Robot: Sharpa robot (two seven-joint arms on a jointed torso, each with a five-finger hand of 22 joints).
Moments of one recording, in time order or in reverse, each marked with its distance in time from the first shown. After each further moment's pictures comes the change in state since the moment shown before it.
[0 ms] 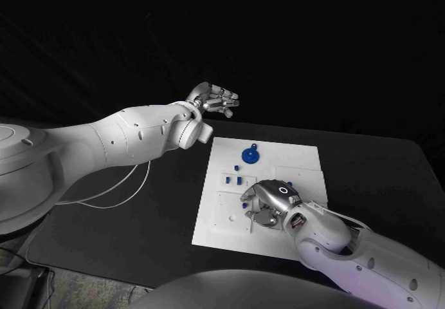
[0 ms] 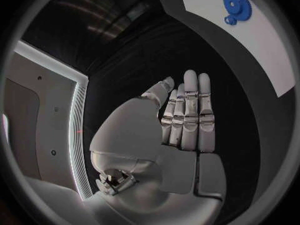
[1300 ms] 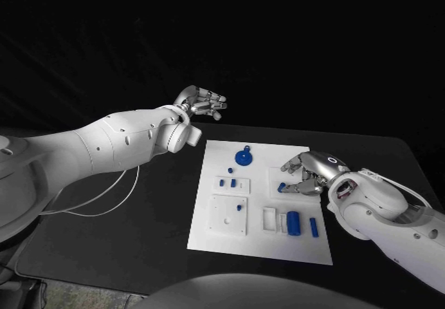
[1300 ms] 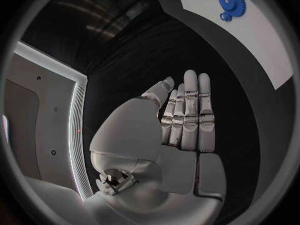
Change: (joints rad) left arm 0.000 -0.022 0.000 0.003 0.000 0.002 -0.002; left_hand 0.000 0.000 0.000 0.000 0.000 0.000 0.000 0.000 0.000 0.000 0.000 0.000 0.000 0.000 0.000 0.000 0.000 0.000 0.000 0.000 0.000 -0.005; right arm 0.001 -0.185 0.243 0.019 0.081 0.134 -0.018; right_hand 0.075 -0.028 -0.281 0.198 -0.085 -0.090 -0.036 -0.004 -0.002 -0.046 0.003 0.001 0.000 -0.006 0.007 0.017 -0.036 -0.003 -0.002 0.009 -0.026 -0.023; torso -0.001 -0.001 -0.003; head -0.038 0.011
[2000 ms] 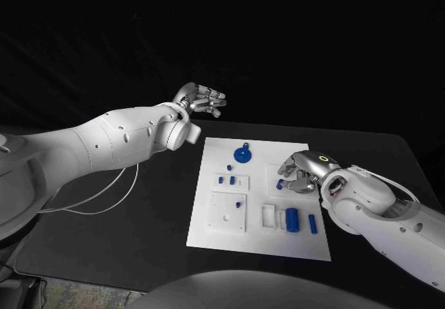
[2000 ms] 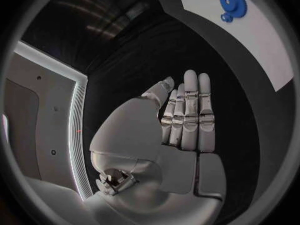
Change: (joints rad) left arm 0.000 0.005 0.000 0.001 0.000 0.000 0.000; left_hand 0.000 0.000 0.000 0.000 0.000 0.000 0.000 0.000 0.000 0.000 0.000 0.000 0.000 0.000 0.000 0.000 0.000 0.000 0.000 0.000 0.000 -0.004; right arm -0.003 0.042 -0.002 -0.040 -0.026 0.048 -0.004; right_hand -0.076 0.044 0.350 -0.127 0.000 0.098 0.056 0.000 0.000 0.153 -0.042 0.000 0.000 0.012 -0.019 0.004 0.005 -0.014 0.002 -0.017 0.057 -0.015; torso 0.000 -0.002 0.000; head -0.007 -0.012
